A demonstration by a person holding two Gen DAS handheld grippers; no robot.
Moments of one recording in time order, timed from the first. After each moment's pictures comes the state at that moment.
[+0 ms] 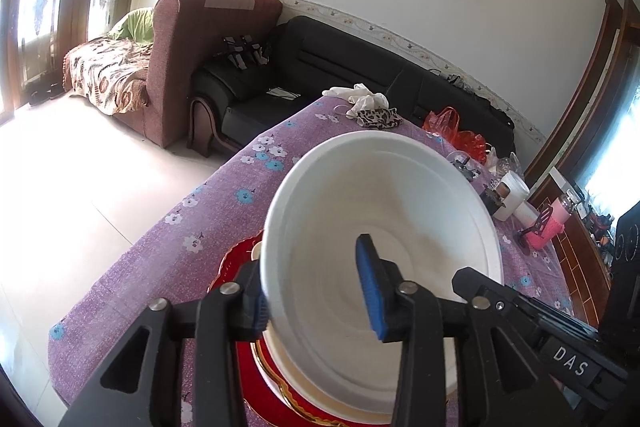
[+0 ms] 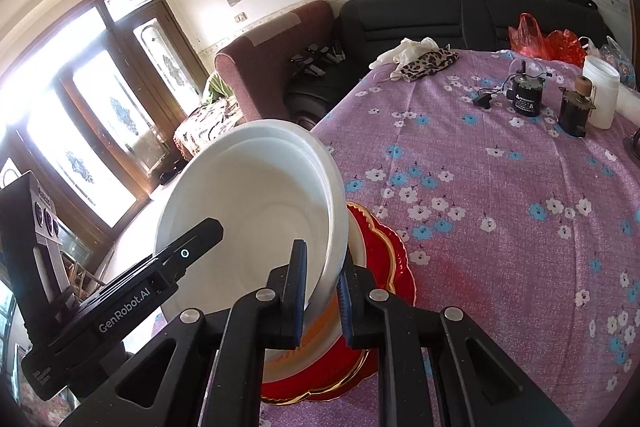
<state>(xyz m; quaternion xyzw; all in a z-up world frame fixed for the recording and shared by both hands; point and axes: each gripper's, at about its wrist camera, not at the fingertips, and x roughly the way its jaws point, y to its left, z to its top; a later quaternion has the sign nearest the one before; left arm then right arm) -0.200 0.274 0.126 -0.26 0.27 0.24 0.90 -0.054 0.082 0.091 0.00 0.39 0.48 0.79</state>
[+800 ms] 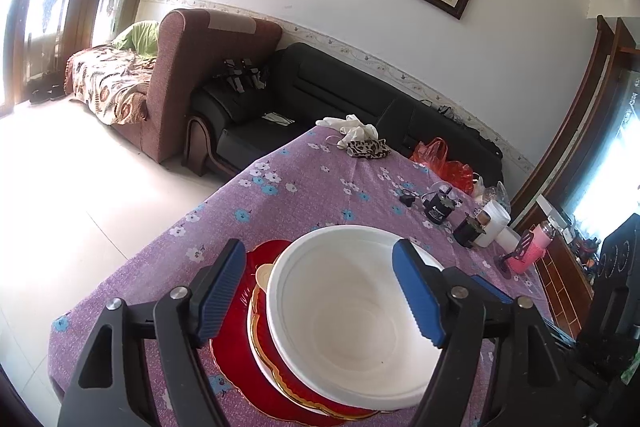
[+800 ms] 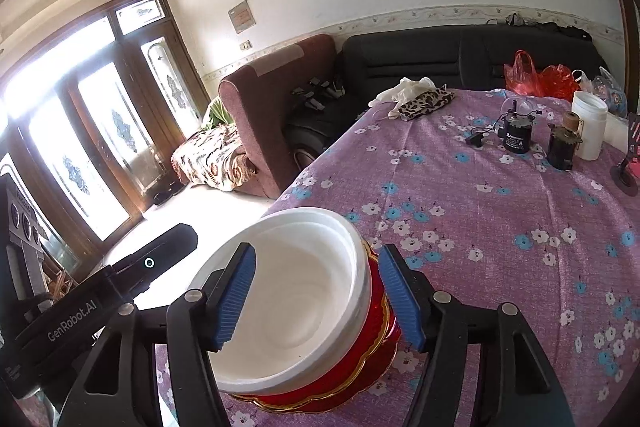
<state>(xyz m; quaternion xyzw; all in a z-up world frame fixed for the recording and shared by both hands) -0.230 0.263 0.148 -0.27 0.21 0.25 0.91 -0.069 0.068 0.108 0.00 0.32 0.47 0.82</state>
